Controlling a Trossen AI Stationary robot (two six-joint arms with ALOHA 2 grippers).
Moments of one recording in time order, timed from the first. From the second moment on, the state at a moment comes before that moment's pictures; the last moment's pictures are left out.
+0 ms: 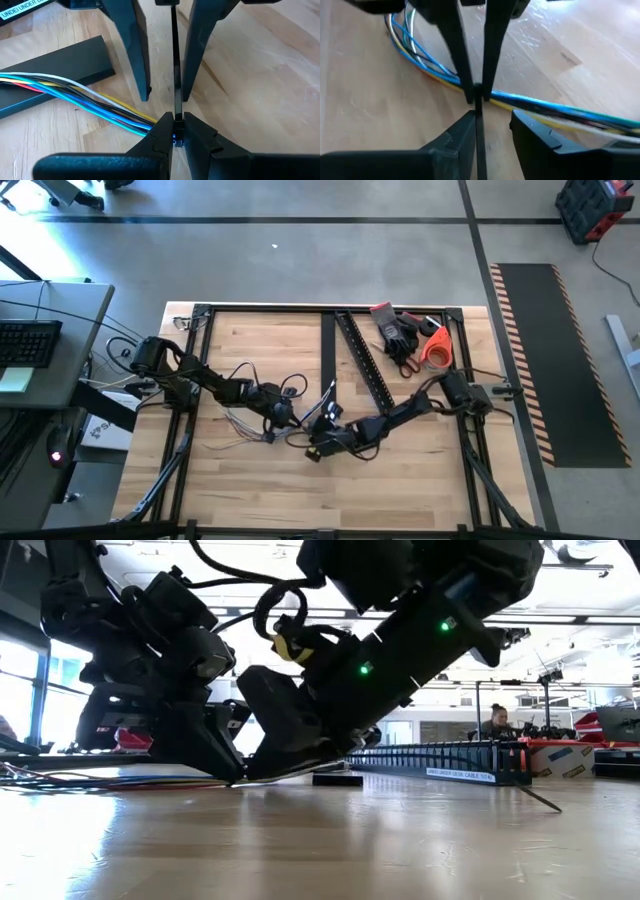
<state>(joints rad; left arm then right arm) -0.07 1.72 0.44 0.61 0.20 0.27 0.32 2.20 1.25 0.19 0.58 0.49</state>
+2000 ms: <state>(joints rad) -0.07 1.71 0.44 0.58 0.18 0.28 0.38 2.19 1.25 0.07 0.65 0.43</state>
